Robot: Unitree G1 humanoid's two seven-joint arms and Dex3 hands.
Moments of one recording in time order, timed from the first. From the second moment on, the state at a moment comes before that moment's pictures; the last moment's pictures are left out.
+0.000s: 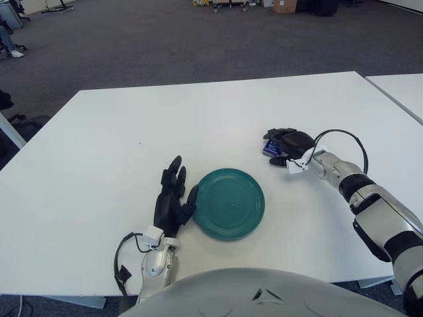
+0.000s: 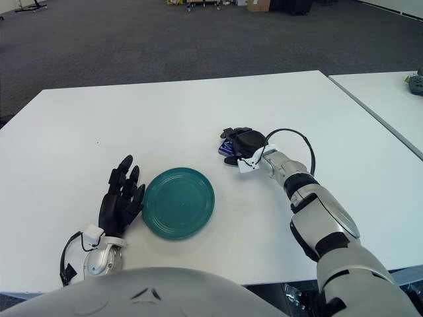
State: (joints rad) left arm 0.43 -0.12 -0.11 0.12 -0.07 -0.46 -0.06; right arm -0.68 -0.46 0.67 1.11 -0.85 -0.50 -0.28
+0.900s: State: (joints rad) left arm 0.43 -0.12 -0.11 0.12 -0.07 -0.46 -0.06; right arm -0.71 -0.41 0.70 1.19 -0.85 -0.44 -0.33
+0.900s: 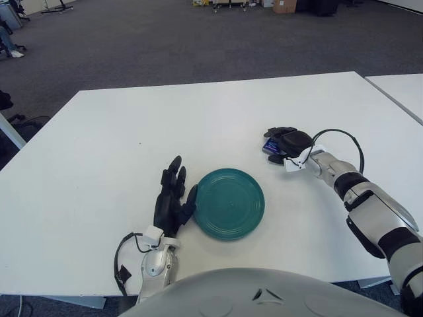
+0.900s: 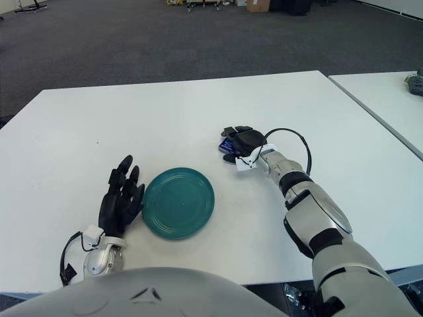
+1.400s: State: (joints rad) left arm 0.42 -0.12 -0.10 0.13 -0.06 -0.46 -0.06; right arm -0.73 -0.37 0.78 1.25 -0.90 -0.38 -0.49
